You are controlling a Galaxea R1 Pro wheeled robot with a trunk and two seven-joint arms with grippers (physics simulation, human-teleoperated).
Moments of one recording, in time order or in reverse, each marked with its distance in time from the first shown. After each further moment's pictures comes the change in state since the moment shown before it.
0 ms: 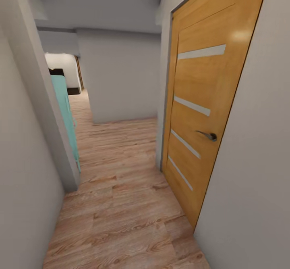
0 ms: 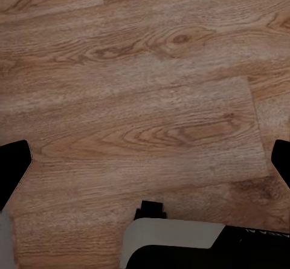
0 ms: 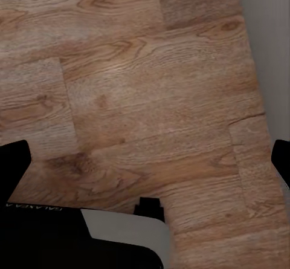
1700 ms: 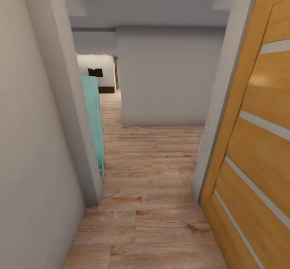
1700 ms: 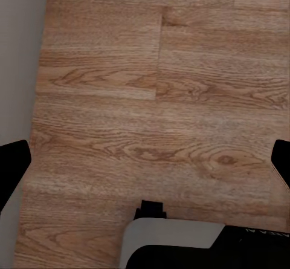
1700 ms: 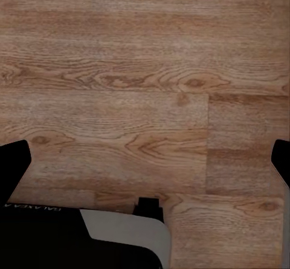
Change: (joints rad) left arm 0.000 0.000 -0.001 0.000 0.000 0.001 0.000; right arm 0.000 0.000 -0.001 0.000 0.005 0.000 -0.003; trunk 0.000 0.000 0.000
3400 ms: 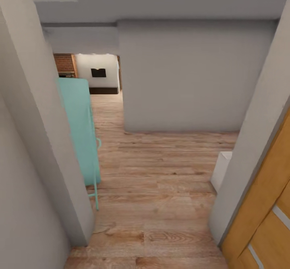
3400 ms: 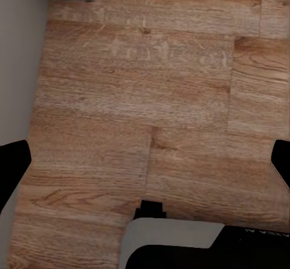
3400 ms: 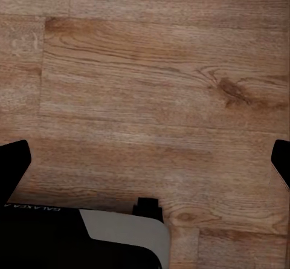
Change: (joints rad) left arm 0.000 -0.001 0.000 0.000 0.000 0.000 0.001; right arm 0.000 0.002 0.001 0.000 0.000 0.000 -0.005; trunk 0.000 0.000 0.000
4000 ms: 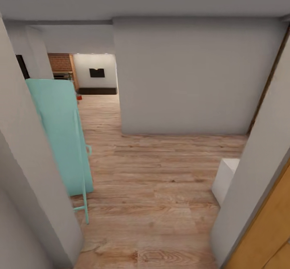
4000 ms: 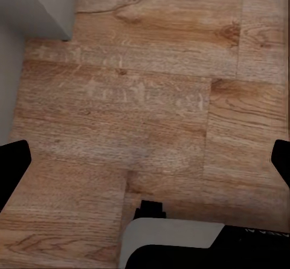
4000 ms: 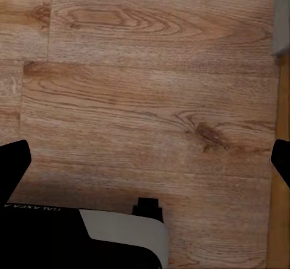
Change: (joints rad) left arm 0.000 0.000 0.000 0.000 0.000 0.000 0.000; right arm 0.000 0.000 0.000 0.000 0.000 0.000 0.000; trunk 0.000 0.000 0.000
